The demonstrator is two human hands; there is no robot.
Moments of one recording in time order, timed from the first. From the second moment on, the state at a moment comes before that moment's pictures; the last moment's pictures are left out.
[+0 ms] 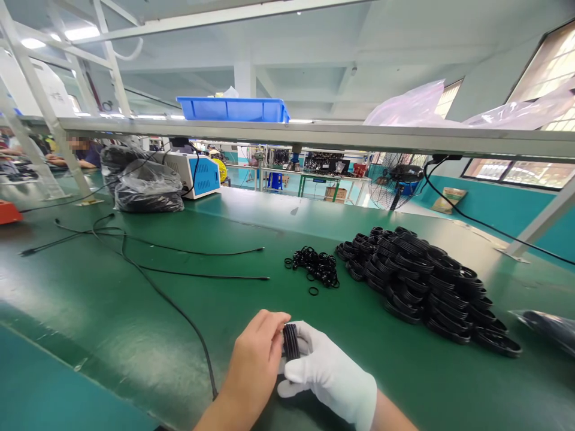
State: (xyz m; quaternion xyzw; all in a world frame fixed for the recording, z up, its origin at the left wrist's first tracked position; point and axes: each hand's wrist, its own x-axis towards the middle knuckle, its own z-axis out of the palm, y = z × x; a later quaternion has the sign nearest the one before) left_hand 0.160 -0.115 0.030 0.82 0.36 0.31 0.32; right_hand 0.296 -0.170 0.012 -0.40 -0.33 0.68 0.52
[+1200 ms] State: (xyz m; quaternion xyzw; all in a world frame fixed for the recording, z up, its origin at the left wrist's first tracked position) left_hand 0.147 -0.108 0.039 0.75 0.33 0.20 0.53; right_hand 0.292 -0.169 0.015 -0.38 -0.34 0.67 0.54
